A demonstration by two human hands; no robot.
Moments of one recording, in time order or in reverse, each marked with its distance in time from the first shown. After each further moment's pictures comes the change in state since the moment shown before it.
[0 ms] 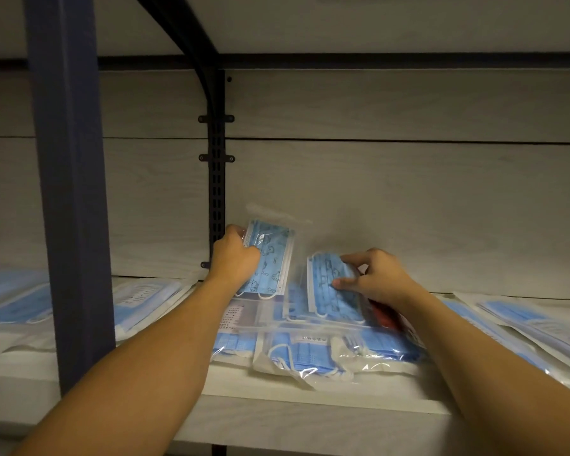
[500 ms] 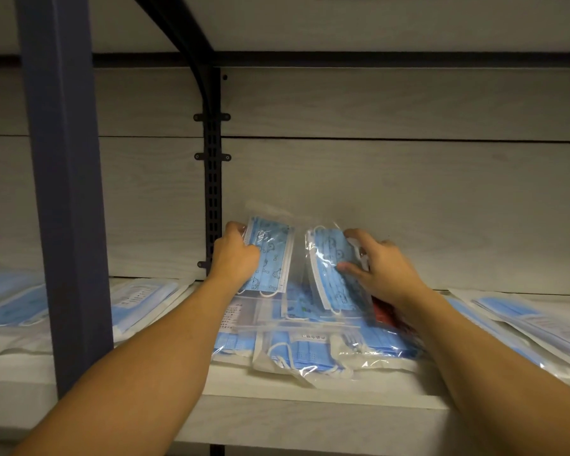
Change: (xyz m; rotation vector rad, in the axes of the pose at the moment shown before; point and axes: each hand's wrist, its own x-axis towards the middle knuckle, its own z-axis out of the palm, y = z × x) left_hand -0.005 0.007 0.003 -0.001 0.016 0.025; right_hand -0.003 0.005 -0.006 -0.201 0.158 -0.186
